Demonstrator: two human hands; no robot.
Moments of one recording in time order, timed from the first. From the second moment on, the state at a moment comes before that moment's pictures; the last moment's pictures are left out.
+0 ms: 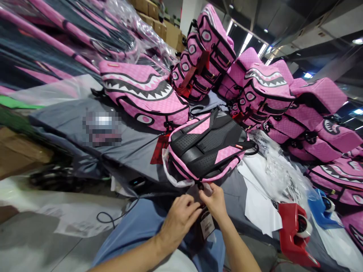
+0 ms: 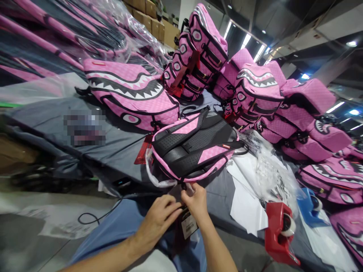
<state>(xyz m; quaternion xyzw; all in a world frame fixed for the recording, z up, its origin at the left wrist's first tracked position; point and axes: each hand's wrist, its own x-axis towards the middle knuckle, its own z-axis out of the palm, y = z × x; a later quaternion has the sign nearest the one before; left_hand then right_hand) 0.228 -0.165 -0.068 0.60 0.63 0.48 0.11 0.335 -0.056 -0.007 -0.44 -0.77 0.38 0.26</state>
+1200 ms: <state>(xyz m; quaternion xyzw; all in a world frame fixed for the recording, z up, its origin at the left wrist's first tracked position) 0.236 -0.106 -0.056 -0.03 0.50 0.72 0.49 0.318 -0.075 0.010 -0.27 -0.90 -0.17 0.31</state>
